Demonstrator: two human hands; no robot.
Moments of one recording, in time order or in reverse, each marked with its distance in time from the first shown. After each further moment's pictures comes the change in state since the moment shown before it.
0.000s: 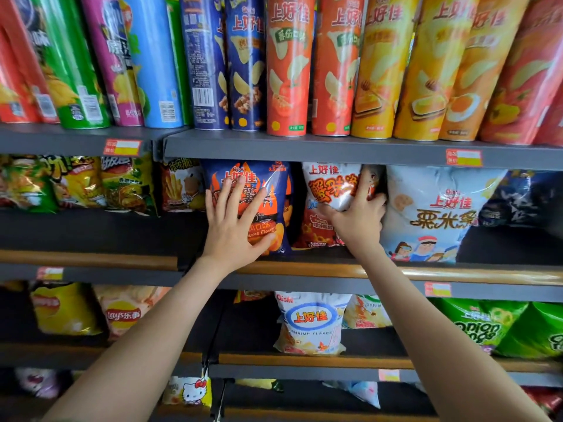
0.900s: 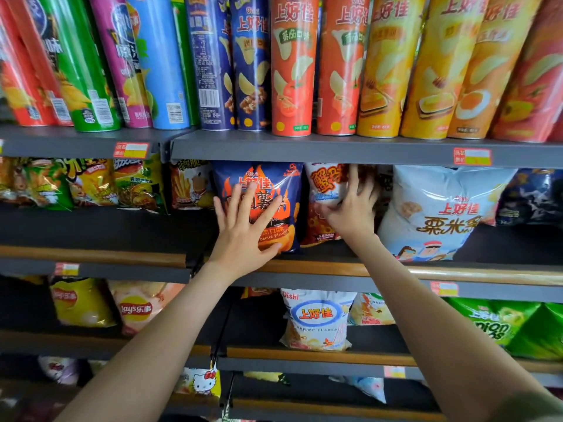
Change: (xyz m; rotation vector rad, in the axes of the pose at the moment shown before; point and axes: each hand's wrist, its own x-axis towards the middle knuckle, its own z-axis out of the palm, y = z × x) left_hand -0.007 0.011 -0.012 0.020 -0.154 0.023; right_hand 0.021 0.005 0.026 -0.128 -0.085 -0.172
